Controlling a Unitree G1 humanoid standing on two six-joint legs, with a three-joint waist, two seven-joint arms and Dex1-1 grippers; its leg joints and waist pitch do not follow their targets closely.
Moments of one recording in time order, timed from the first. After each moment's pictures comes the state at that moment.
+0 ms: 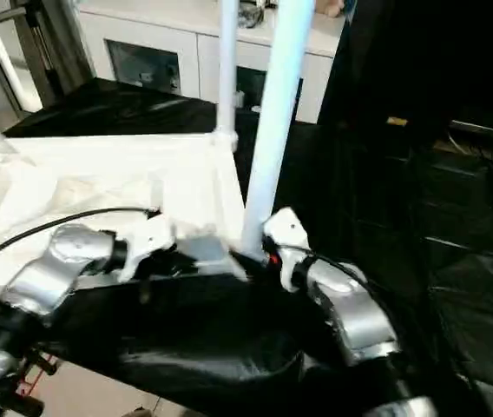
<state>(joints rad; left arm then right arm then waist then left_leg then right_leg) -0.55 0.39 -0.33 0.48 0.05 0.13 -1.04 -0.31 -0.21 0.15 0.25 0.10 0.26 0.57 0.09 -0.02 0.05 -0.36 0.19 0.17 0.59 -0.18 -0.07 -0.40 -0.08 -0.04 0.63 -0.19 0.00</state>
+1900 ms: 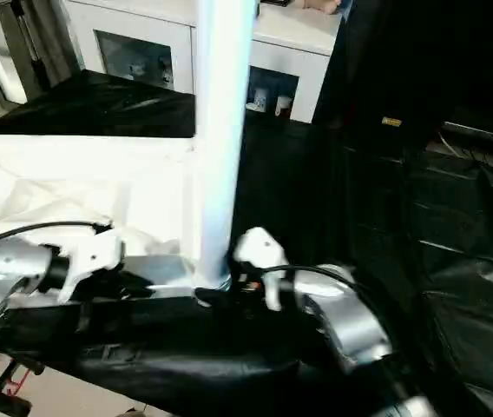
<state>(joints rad) -0.31 0.70 -0.24 0.12 -0.05 0.21 -1.24 -0.32 -0.28 0.31 0.21 0.15 0.17 0.97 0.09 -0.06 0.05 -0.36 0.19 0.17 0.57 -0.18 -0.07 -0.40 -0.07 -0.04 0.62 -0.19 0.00</state>
